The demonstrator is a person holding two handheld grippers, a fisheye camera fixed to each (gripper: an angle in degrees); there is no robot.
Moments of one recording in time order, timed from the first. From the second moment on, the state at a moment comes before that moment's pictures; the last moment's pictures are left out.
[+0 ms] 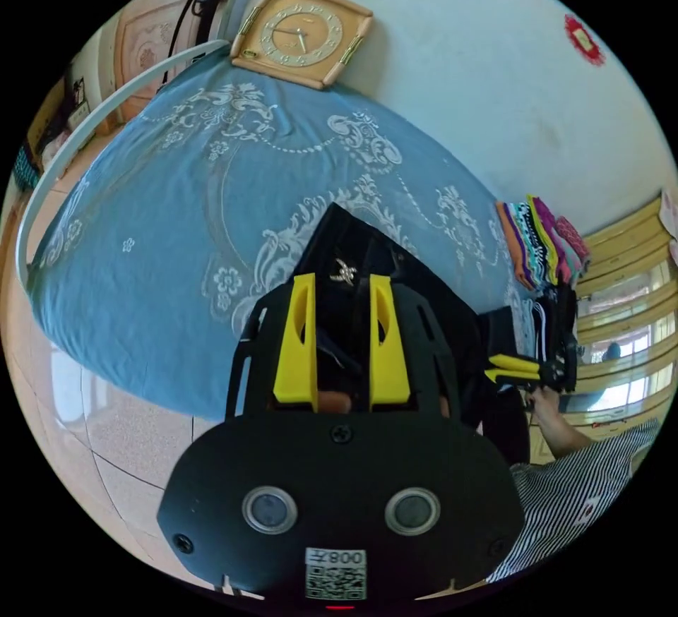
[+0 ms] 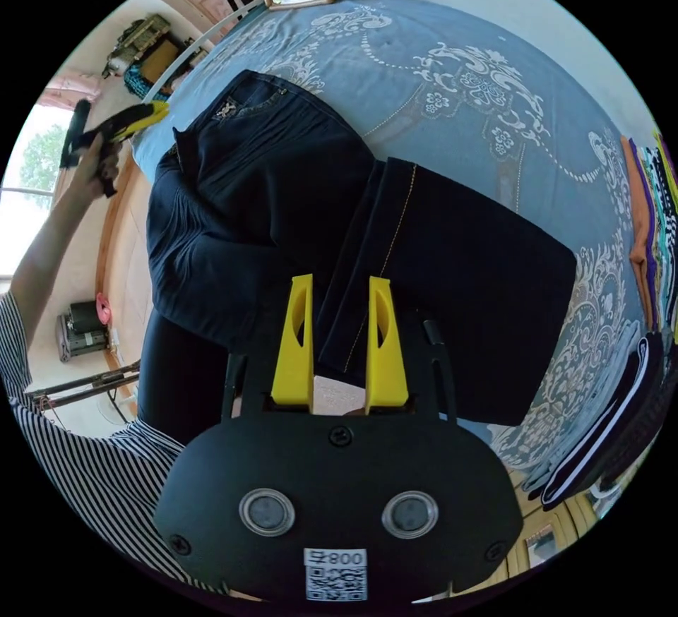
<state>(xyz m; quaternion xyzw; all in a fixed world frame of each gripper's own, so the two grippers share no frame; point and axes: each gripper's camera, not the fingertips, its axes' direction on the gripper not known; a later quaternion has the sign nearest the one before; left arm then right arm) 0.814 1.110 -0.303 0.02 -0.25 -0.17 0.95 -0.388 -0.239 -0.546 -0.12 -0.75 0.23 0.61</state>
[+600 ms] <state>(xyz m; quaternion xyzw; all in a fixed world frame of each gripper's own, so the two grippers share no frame) 0.763 0.983 -0.183 -0.13 -0.37 -0.14 0.91 -0.382 -0.205 -0.549 -0.16 -0.69 0.22 0.67</state>
